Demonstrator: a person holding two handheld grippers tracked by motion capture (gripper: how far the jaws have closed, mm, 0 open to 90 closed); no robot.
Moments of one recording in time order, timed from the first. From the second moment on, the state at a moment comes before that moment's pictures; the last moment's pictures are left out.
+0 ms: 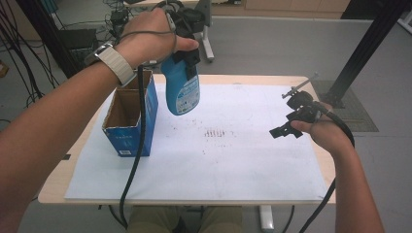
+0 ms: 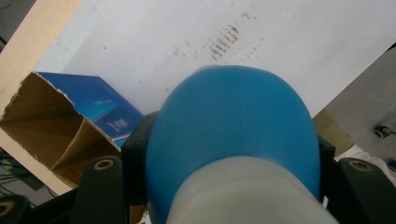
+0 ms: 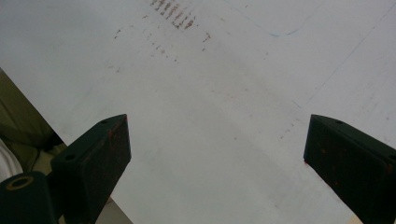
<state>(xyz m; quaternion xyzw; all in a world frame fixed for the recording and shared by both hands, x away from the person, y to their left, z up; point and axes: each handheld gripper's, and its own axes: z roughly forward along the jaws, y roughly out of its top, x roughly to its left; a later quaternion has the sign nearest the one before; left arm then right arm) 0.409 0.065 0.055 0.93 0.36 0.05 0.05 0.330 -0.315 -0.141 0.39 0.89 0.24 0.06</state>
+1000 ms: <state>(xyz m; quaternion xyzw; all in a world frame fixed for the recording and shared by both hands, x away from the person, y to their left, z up) 0.414 0.109 0.101 0.88 0.48 0.02 0.07 0.331 -0.318 -0.146 0.38 0.89 0.26 0.06</state>
